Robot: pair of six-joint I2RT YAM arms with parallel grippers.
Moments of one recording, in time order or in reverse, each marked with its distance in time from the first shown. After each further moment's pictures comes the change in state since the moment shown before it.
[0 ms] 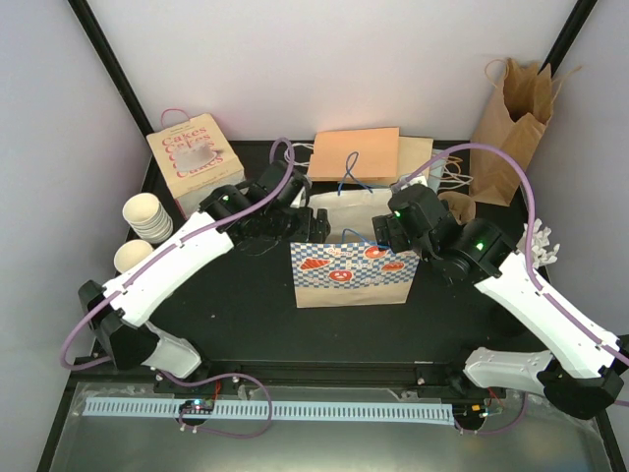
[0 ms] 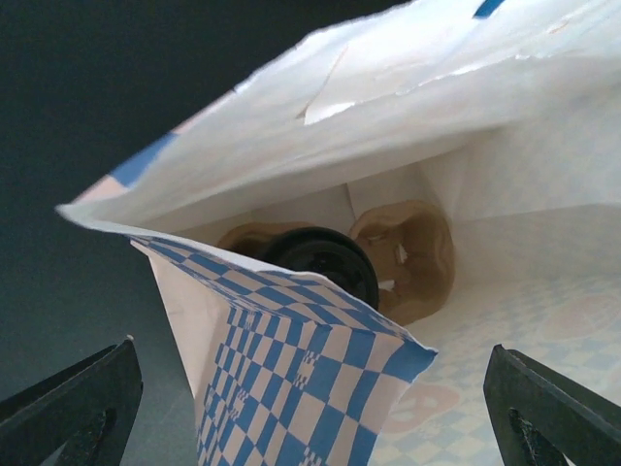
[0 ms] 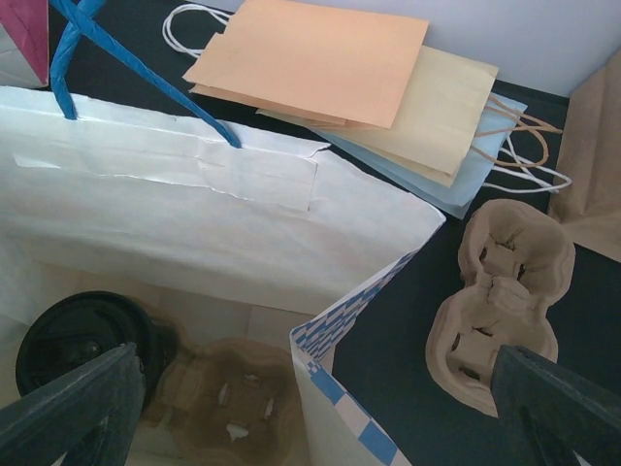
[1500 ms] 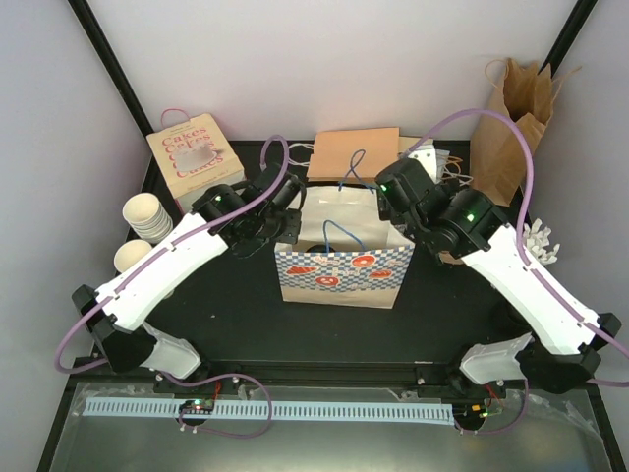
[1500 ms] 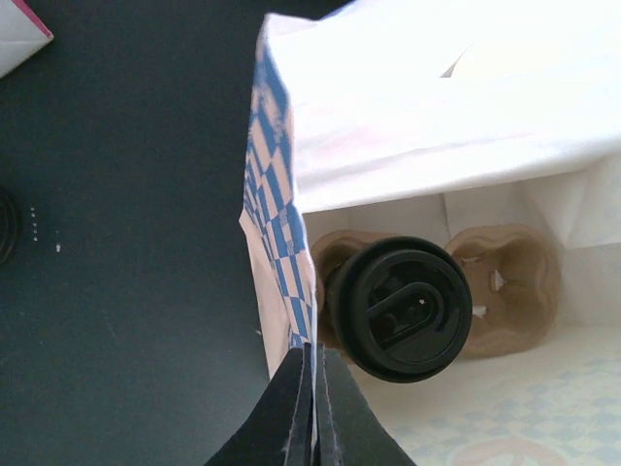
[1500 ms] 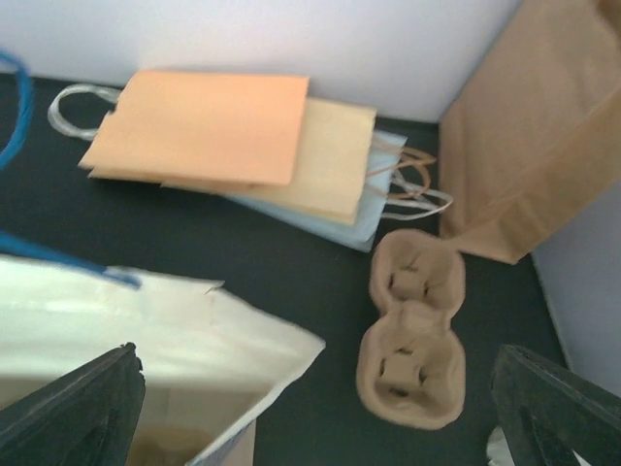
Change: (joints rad) left arm -0.024 -0.001 0.045 -0.144 -0.232 0.078; right arm -0.006 0.192 0.300 -0.154 0.270 0.122
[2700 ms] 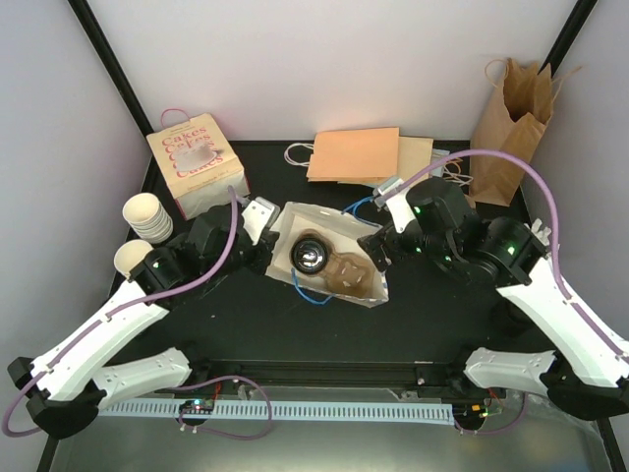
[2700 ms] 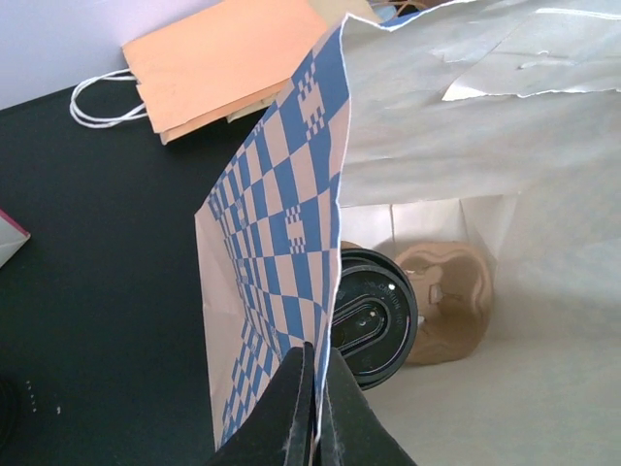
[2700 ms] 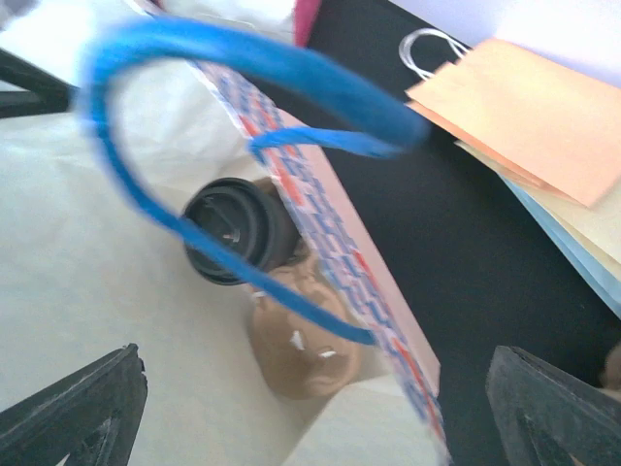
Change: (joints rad) left arm 0.000 -0.491 -0.452 0.407 0.080 0.384; right arm 0.026 -0.195 -0.141 0.077 -0.657 -0.387
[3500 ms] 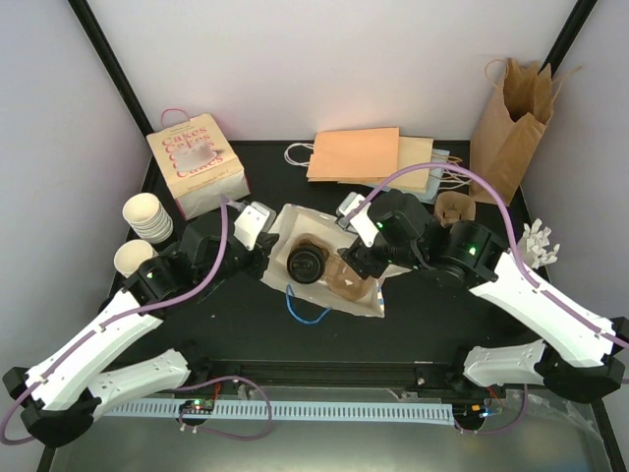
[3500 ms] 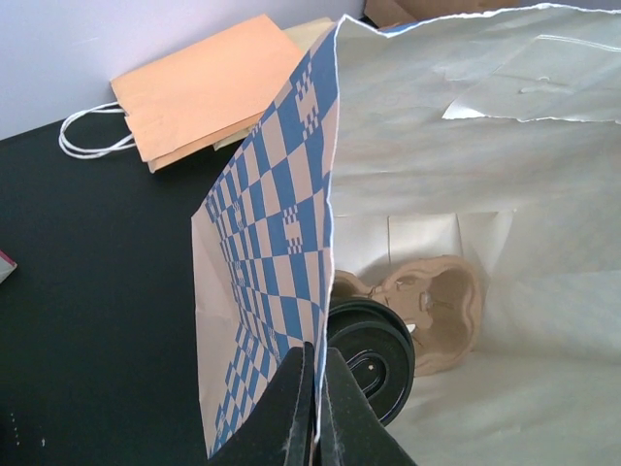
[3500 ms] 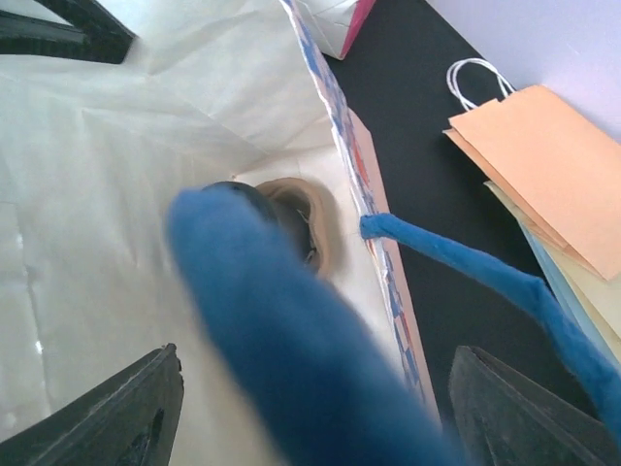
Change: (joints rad) left arm 0.000 -0.087 -0.089 0.088 0.035 0.029; right arm 0.171 0.066 -0.029 0.082 0.059 -0.129
